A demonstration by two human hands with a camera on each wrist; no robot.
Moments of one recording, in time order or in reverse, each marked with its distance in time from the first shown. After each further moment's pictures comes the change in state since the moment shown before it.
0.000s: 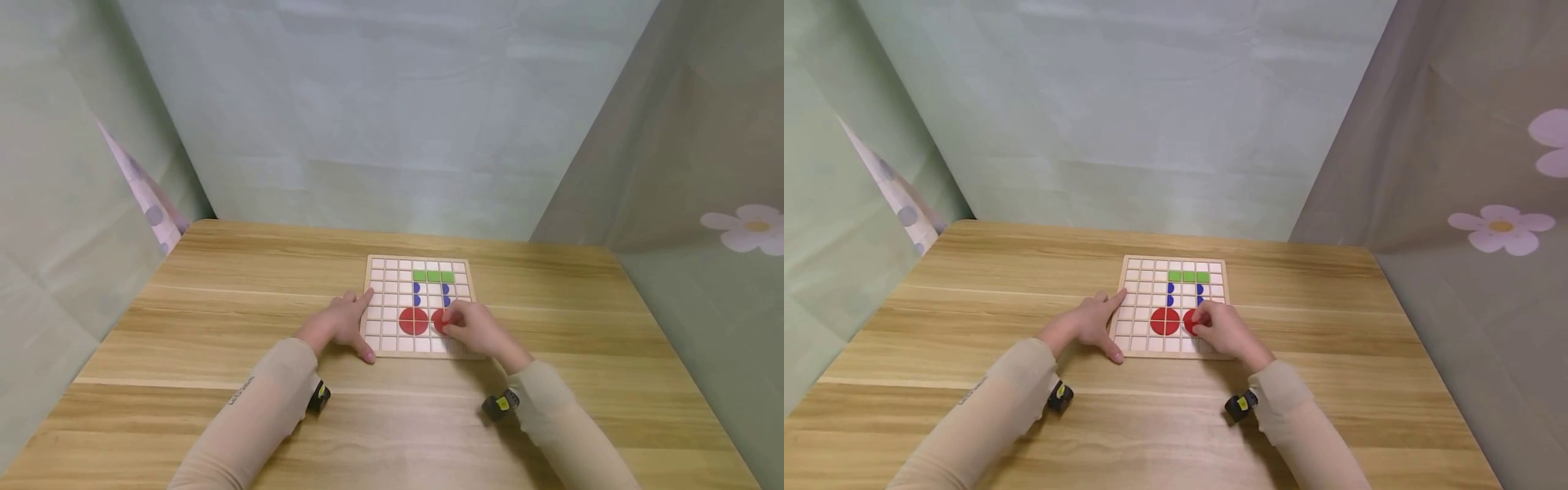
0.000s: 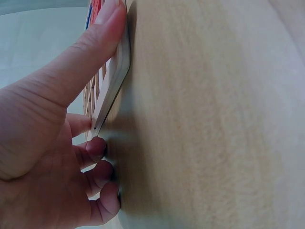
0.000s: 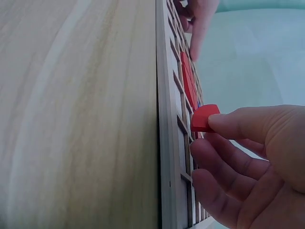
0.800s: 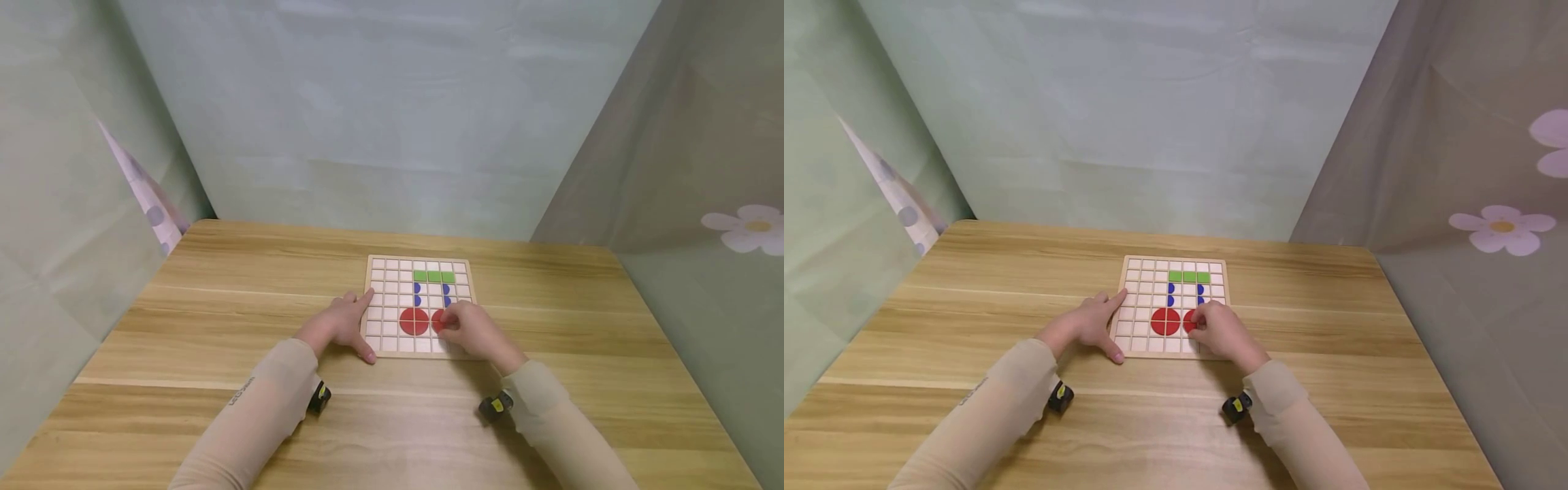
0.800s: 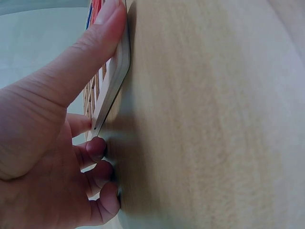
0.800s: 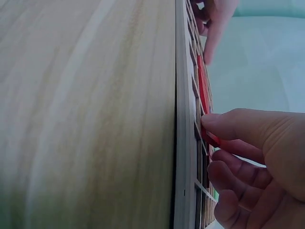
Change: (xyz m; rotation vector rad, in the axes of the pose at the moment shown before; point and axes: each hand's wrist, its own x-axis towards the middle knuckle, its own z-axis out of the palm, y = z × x) left_hand 0.001 -0.001 0.002 -0.008 0.003 0.022; right_hand 0.002 -0.003 0.006 -0.110 0.016 -0.018
